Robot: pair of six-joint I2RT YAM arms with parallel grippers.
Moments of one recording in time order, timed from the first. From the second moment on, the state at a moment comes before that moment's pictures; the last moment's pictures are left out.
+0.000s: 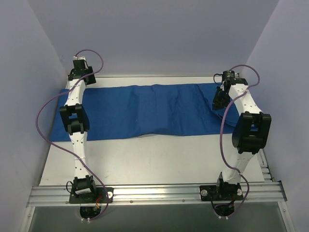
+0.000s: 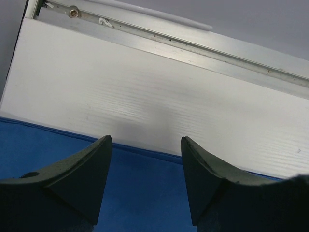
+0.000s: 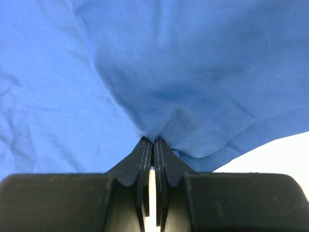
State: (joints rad) left arm 0.13 2.68 2.57 -0.54 -0.10 -0.13; right arm -0.05 1.88 1.59 -0.90 0.00 0.34
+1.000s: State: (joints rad) left arm 0.09 2.68 2.49 -0.60 -0.20 -0.12; right arm -0.07 1.91 1.54 -0.86 -0.10 0.34
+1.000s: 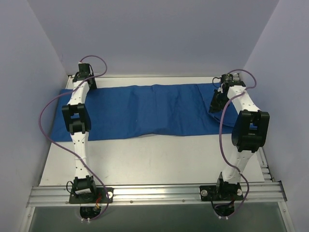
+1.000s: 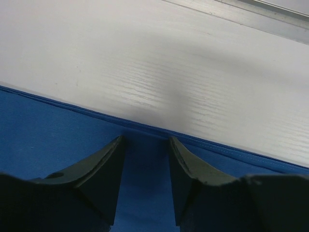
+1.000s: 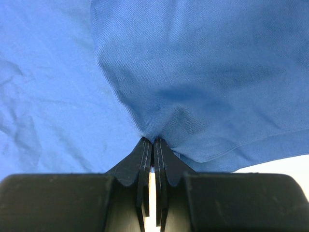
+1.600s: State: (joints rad) left arm 0.10 2.68 2.49 -0.61 -0.21 -0.16; right arm -0.07 1.93 1.55 -0.86 -0.12 0.34
